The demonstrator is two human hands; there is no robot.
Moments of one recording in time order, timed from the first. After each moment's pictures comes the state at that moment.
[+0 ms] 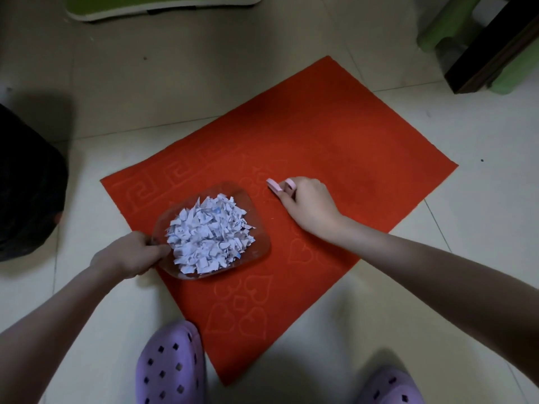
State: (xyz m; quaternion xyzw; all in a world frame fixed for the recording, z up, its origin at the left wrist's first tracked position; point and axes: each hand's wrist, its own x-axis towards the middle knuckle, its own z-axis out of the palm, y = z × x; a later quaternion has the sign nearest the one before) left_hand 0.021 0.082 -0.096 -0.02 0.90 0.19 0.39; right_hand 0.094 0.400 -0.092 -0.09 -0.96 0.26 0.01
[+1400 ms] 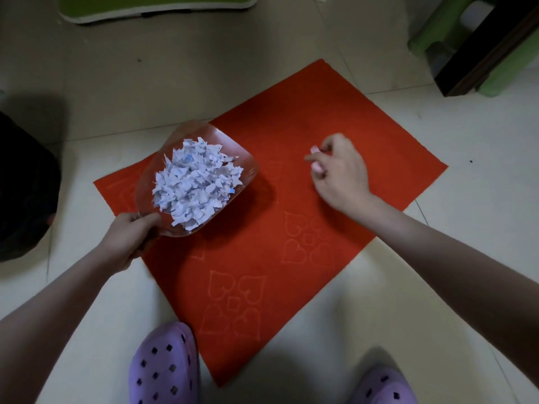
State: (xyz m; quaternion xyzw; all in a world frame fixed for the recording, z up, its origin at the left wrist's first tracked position) left_hand 0.011 0.106 -0.099 -0.13 0.82 0.48 0.28; right_hand 0.088 0.467 -0.081 -0.06 -0.97 0.14 0.19
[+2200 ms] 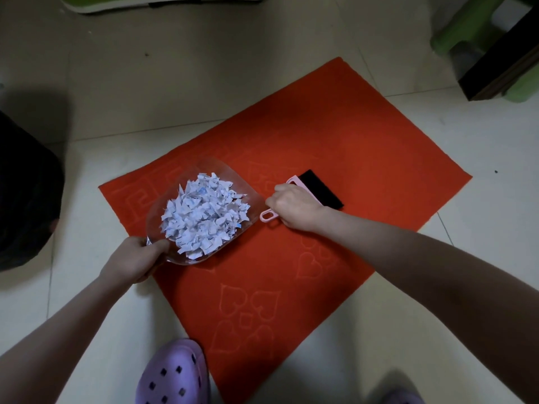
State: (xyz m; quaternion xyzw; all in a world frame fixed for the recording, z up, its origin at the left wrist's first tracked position) left_hand 0.005 0.080 -0.131 -0.14 0.85 0.38 0.33; right_hand 0.030 0.402 -0.153 0.21 -0.97 0.07 -0.09
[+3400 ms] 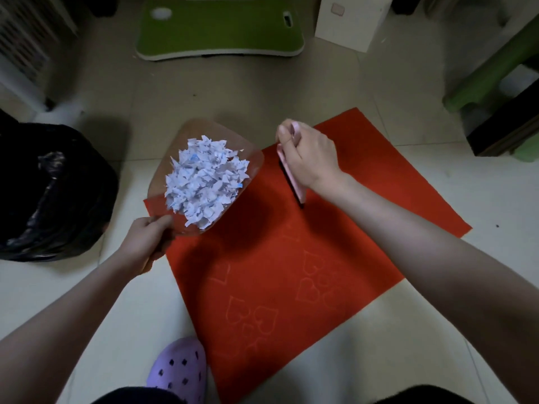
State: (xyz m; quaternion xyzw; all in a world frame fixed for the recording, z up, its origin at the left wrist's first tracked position) left_hand -0.003 0.109 -0.018 -0.22 0.79 0.53 0.23; right_hand -0.030 0.400 0.027 -0.01 -0.96 0.26 0.13
